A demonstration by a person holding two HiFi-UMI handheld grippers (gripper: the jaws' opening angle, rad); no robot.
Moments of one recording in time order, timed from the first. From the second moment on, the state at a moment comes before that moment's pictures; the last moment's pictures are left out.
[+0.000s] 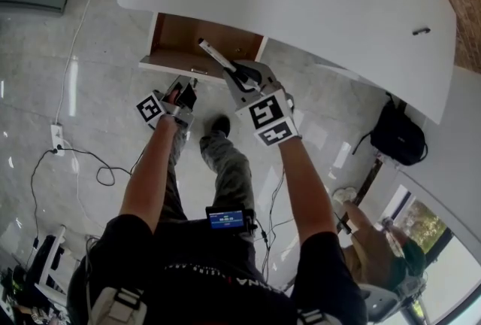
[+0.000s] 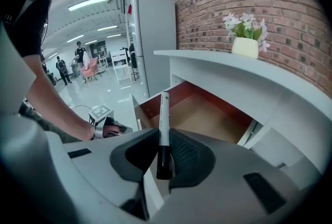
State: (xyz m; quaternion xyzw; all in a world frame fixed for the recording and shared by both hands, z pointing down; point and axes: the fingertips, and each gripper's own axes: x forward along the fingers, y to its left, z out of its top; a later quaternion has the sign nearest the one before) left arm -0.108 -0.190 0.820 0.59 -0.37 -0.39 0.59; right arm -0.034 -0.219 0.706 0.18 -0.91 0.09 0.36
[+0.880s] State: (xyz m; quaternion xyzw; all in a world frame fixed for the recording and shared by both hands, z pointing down) left arm -0.106 -0.188 0.846 0.59 -0.37 -0.37 0.61; right arm -0.088 -0.244 0.840 0.03 -0.84 0.07 0.54
